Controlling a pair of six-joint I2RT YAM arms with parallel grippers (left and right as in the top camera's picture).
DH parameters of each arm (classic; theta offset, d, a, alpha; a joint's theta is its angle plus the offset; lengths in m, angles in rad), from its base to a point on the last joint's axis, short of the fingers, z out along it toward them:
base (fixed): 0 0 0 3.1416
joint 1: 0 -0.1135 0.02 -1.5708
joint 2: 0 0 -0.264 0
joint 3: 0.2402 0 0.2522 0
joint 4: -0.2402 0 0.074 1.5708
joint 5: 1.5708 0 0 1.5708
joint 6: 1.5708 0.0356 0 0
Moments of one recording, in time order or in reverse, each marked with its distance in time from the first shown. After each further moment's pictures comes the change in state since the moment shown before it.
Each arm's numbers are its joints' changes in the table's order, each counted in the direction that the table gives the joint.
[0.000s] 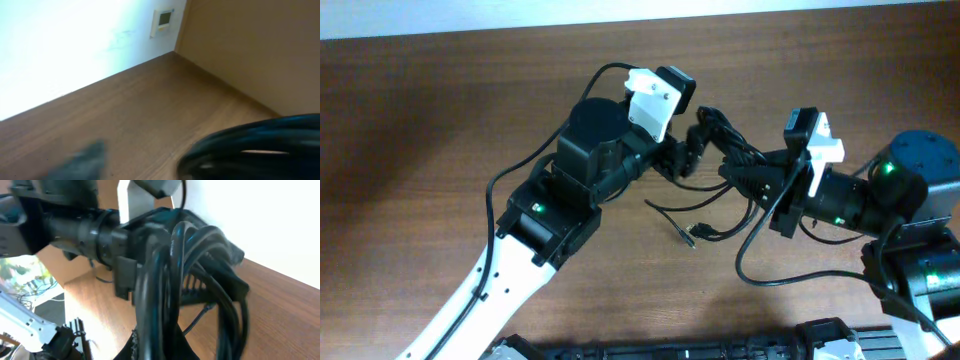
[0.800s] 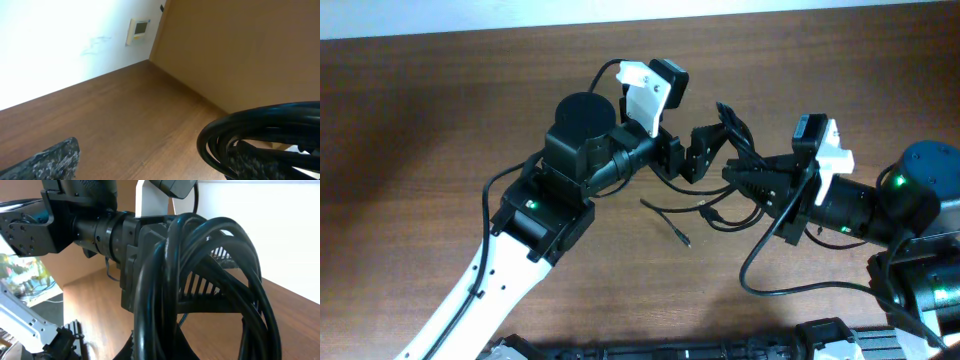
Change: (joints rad) left arm -0.031 0.004 -0.005 0.073 0.170 -0.108; right arm -0.001 0.033 0.004 0.018 -0.006 0.003
